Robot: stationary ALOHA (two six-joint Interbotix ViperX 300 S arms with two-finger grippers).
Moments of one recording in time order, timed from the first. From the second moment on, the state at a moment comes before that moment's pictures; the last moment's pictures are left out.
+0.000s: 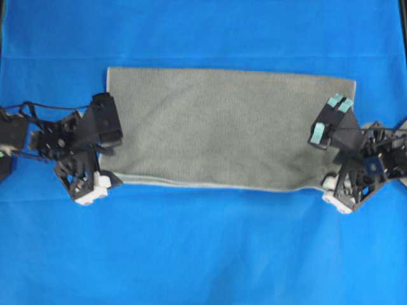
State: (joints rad) left arm -0.10 -0.29 0.95 -0.03 0.32 -0.41; right arm 0.23 -0.40 0.91 -0.13 0.78 0.92
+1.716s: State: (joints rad) left arm 0.47 0.00 0.83 -0.02 0.23 0.33; right arm -0.42 -0.20 1.04 -0.73 0.36 0.93
